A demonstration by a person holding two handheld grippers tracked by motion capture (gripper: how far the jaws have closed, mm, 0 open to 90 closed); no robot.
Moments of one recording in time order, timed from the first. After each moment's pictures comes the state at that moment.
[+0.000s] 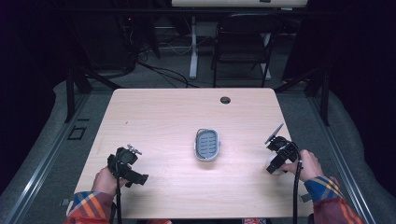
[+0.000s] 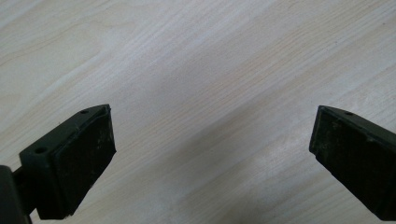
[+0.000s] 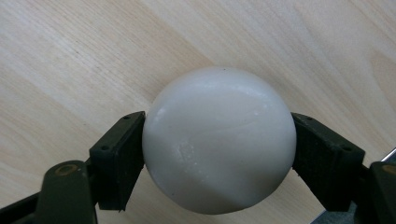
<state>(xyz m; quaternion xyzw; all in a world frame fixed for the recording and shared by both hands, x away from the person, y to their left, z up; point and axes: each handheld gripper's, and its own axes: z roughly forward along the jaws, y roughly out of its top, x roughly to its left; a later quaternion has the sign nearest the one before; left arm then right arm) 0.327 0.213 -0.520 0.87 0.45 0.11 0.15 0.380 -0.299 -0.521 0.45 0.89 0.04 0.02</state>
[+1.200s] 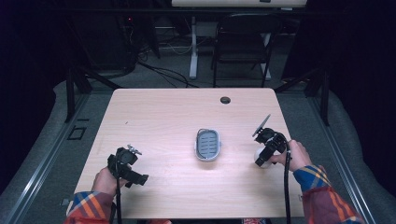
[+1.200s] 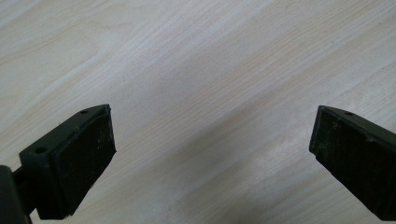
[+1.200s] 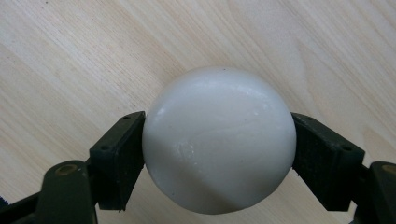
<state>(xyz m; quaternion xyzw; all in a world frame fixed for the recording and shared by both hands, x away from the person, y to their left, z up) 0.327 0.212 -0.520 0.87 0.45 0.11 0.15 0.399 -0.258 -0.498 0.40 0.91 0.05 0.01</state>
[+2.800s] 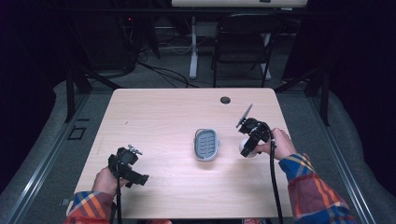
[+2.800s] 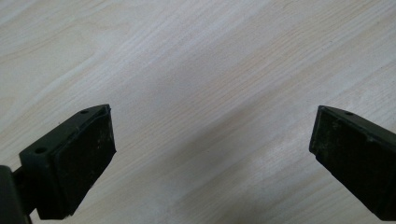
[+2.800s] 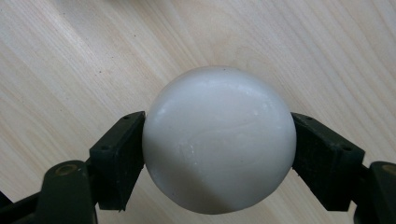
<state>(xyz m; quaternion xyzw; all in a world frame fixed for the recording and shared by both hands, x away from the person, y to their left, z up) 0.328 0.212 -0.521 0.87 0.45 0.10 0.15 0.423 -0.208 -0.476 0.36 0.93 0.06 0.02</state>
